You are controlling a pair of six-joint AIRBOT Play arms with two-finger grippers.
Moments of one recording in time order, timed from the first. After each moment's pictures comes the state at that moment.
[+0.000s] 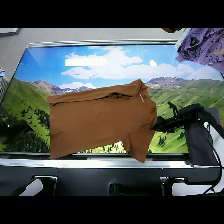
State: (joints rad) left arm 0.54 -1.09 0.83 1.34 -1.32 -1.61; right arm -0.27 -1.57 0.94 2.24 -1.25 -1.99
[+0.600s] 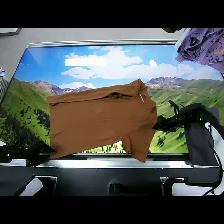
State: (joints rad) left arm 0.69 -1.05 0.41 1.10 -1.33 -1.47; right arm -0.27 -1.54 0.94 2.24 -1.26 -1.99
